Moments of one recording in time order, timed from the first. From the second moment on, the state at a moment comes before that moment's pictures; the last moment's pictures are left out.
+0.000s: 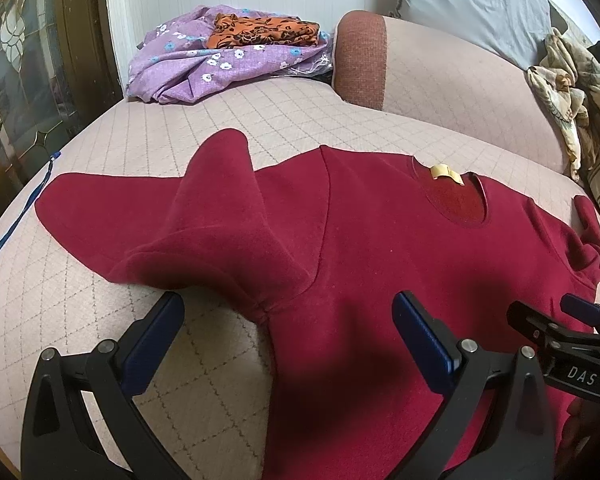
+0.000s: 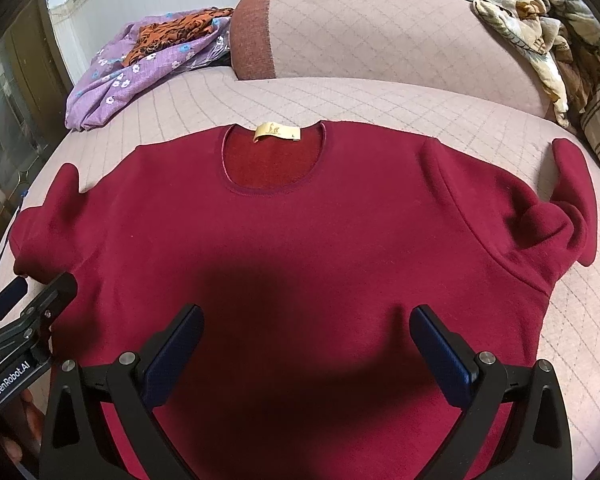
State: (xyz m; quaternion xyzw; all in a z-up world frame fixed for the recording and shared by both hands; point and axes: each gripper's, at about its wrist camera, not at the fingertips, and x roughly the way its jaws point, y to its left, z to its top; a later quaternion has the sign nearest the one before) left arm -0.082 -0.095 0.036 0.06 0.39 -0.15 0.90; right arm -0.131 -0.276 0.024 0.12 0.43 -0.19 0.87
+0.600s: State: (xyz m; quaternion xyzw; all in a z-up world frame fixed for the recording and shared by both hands) left arm -0.071 -0.053 0.060 0.02 0.39 -0.13 0.91; right arm -0.122 -0.267 0.028 0.12 0.43 -0.17 0.88
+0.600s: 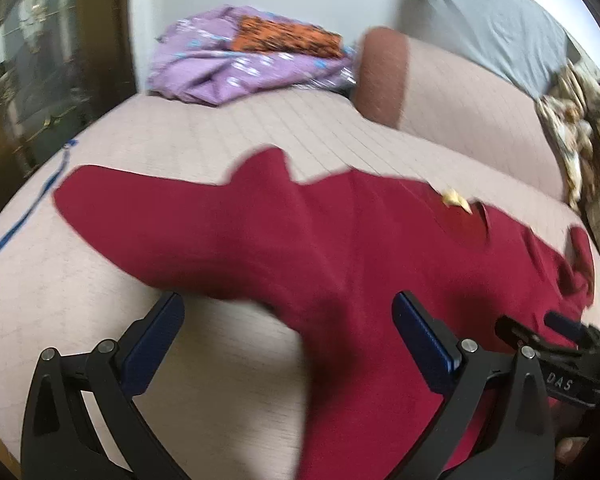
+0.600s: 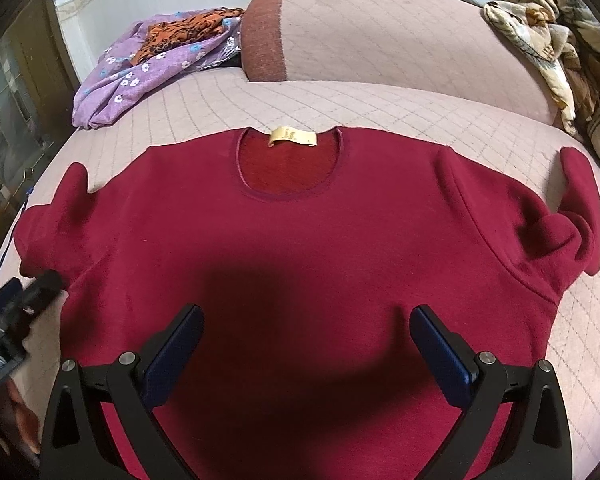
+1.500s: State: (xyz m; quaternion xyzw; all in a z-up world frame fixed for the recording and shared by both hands) left arm 0.085 0.099 0.010 -0.08 0.43 0.09 0.89; right arm -0.109 -0.255 0.030 0.11 0.44 -0.14 0.88
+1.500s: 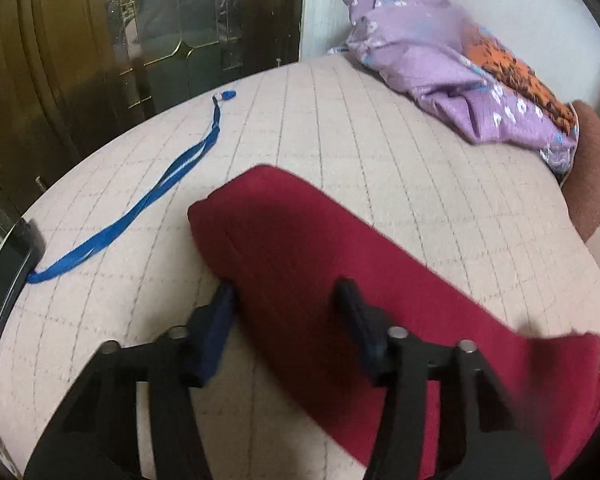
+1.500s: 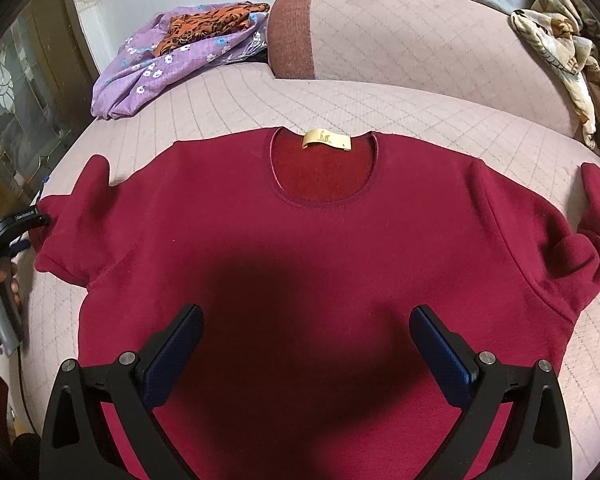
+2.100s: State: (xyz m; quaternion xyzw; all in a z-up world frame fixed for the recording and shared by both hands) left arm -0.032 -0.047 0.160 -0.06 0.32 -0.21 0.92; right arm -0.141 -0.291 0.058 0.14 0.41 -0.16 0.89
